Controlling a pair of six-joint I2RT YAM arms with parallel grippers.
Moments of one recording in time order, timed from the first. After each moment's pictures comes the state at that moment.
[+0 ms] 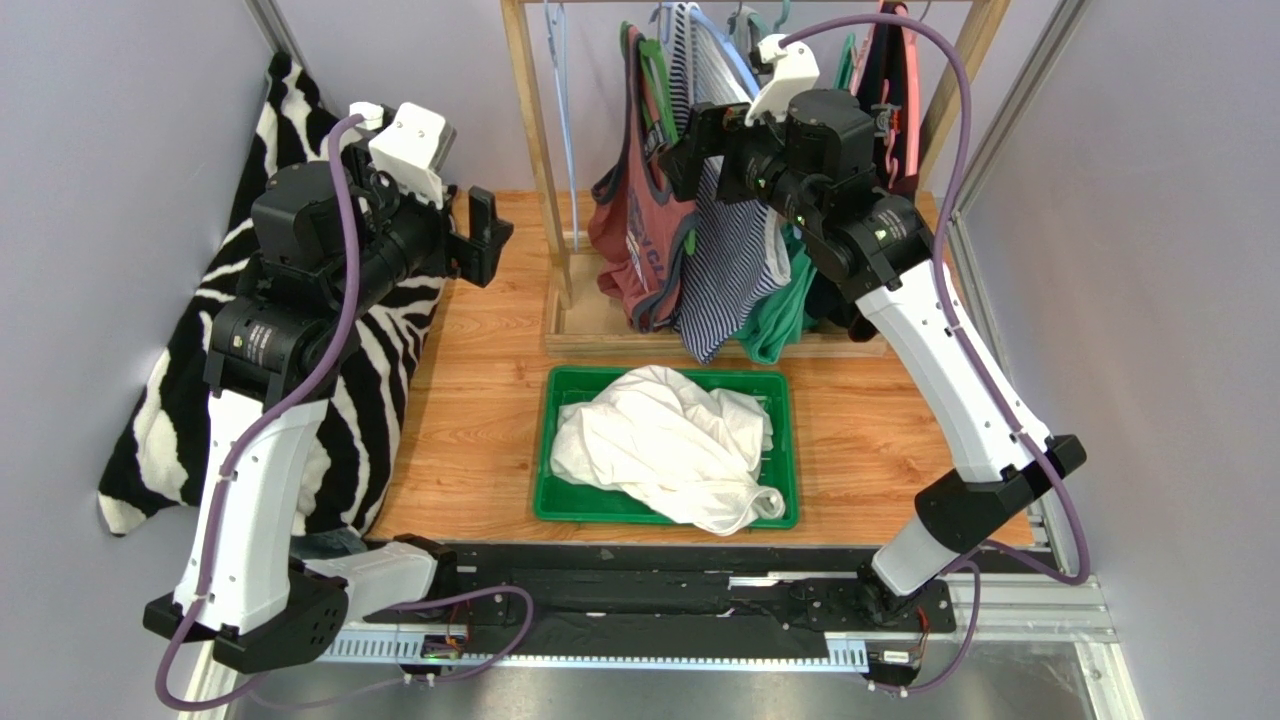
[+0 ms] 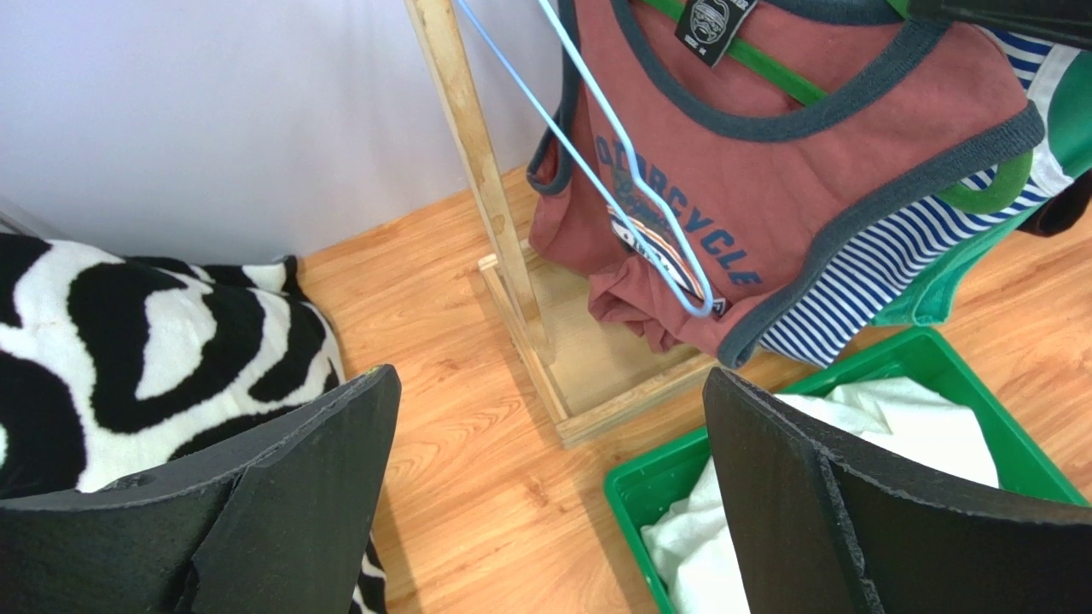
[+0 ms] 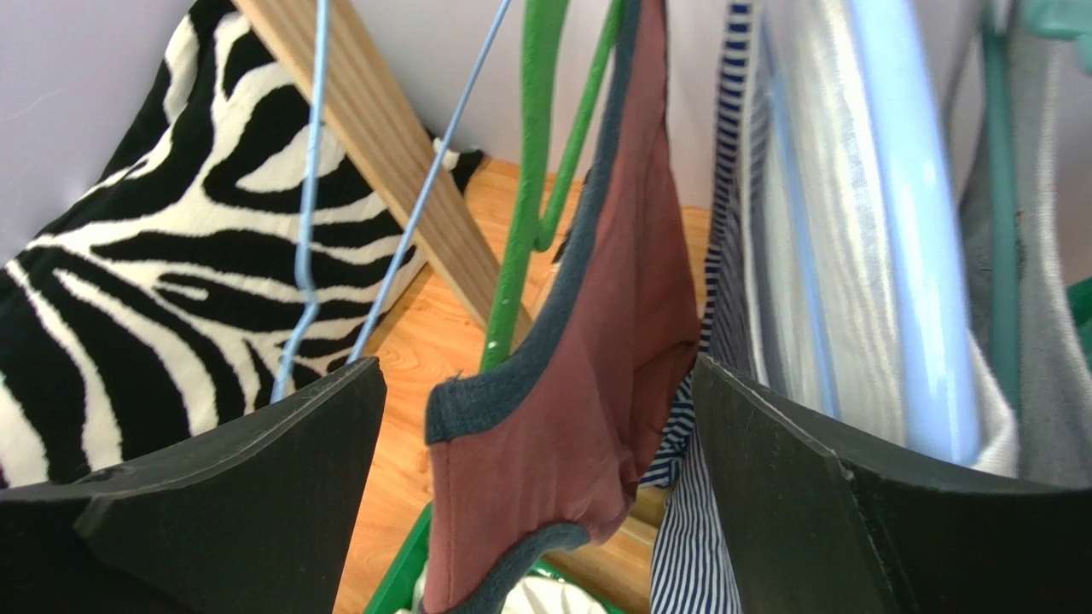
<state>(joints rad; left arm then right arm) -0.34 1.18 1.85 -0.87 0.08 0.11 0.57 1.60 2.03 -0.56 0.04 0.27</state>
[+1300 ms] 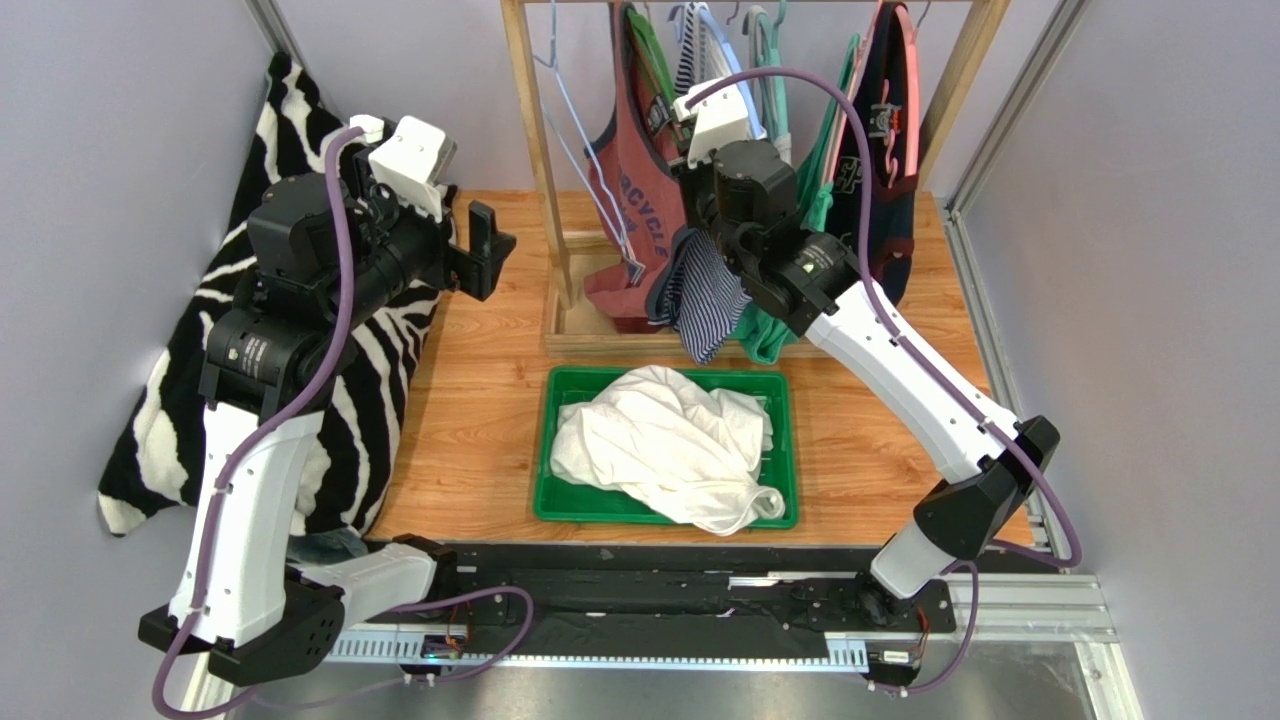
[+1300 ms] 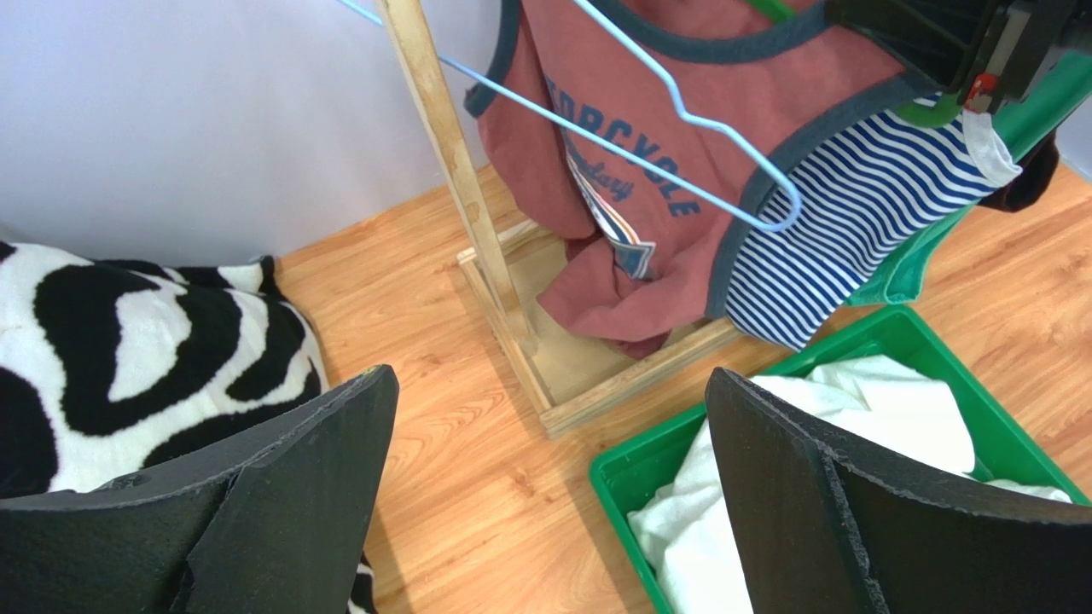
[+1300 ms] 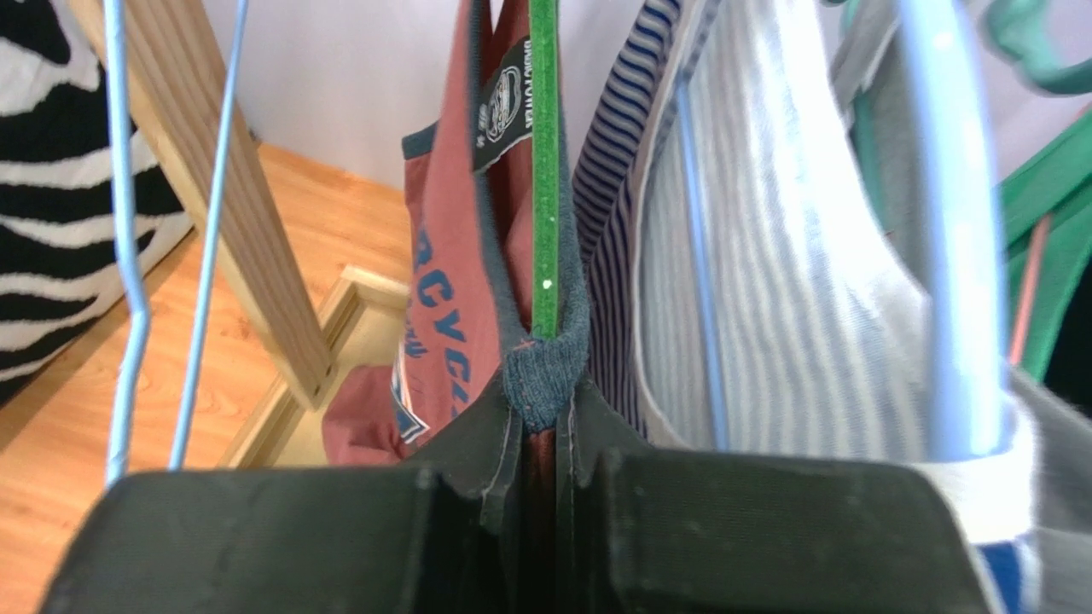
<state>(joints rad) -0.34 1.14 1.81 -0.87 0.12 0.11 0.72 1.60 1.82 -0.34 0.44 -0.08</state>
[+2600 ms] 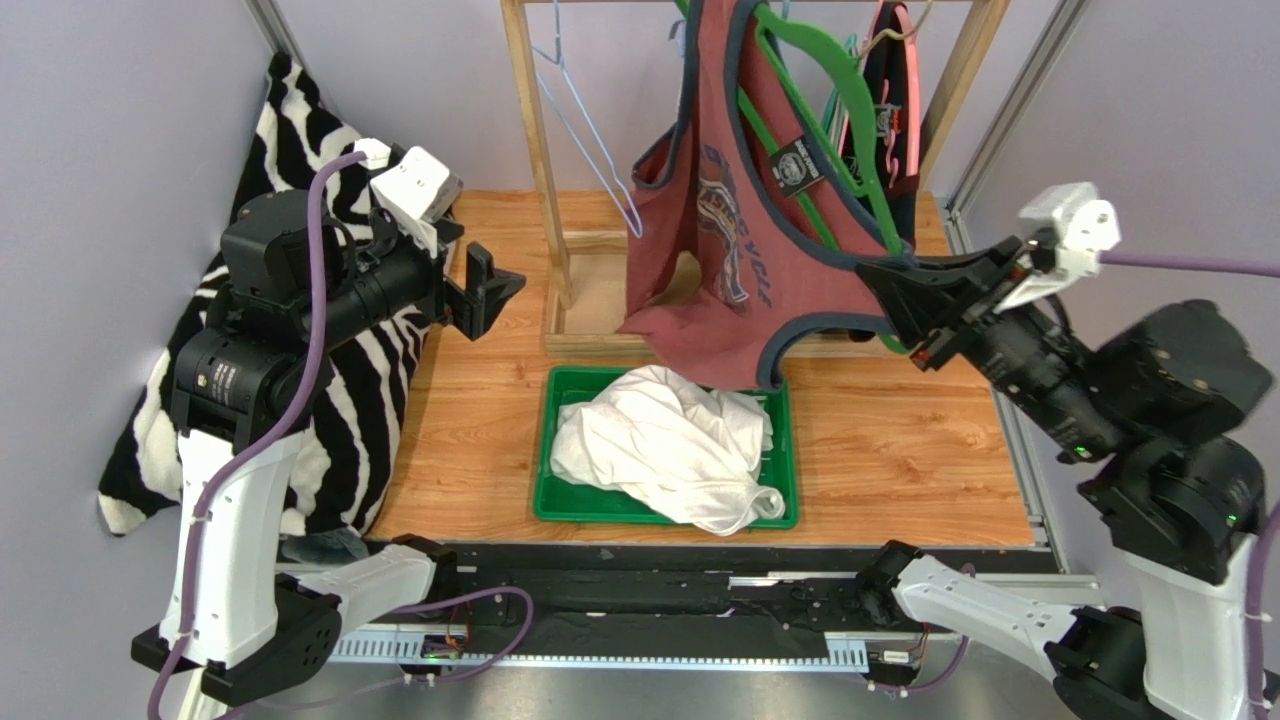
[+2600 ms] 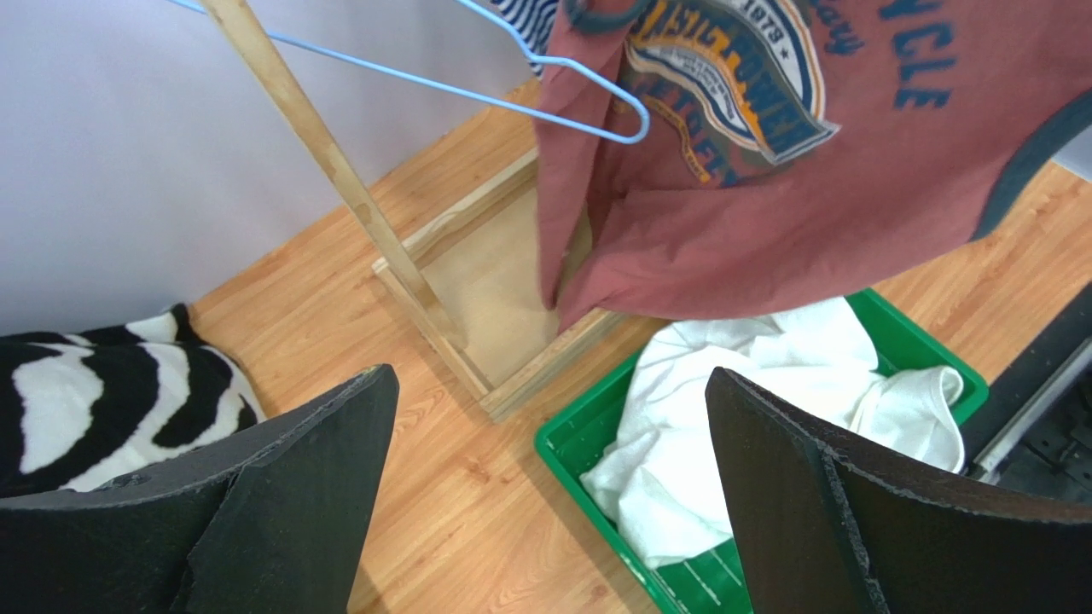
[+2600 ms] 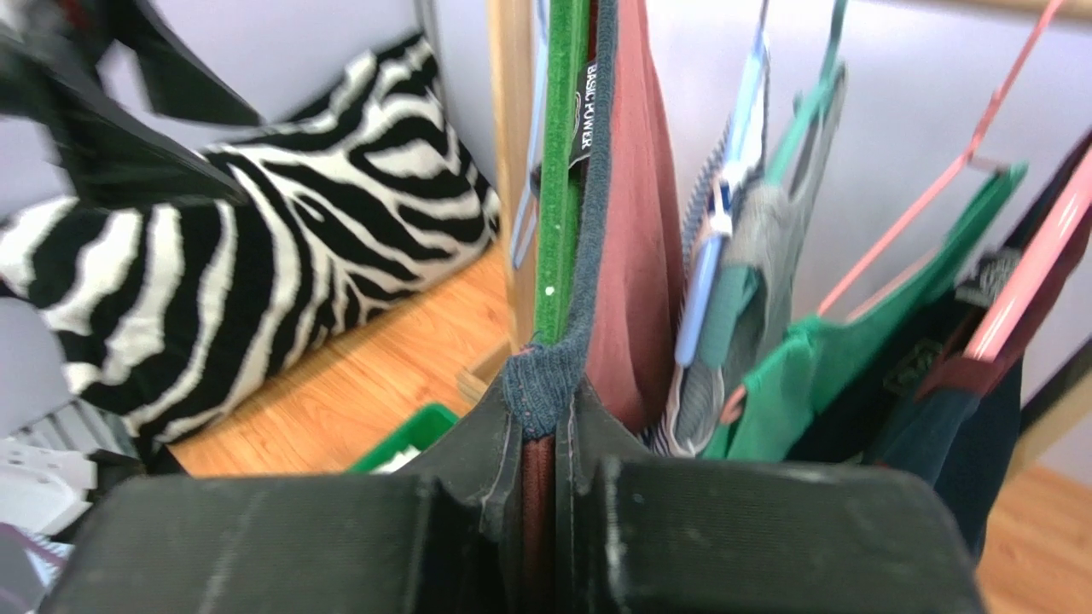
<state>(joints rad) -0.34 1.11 1.87 -0.99 0.32 0.18 0.72 0.90 1.76 -0.76 0.05 0.01</state>
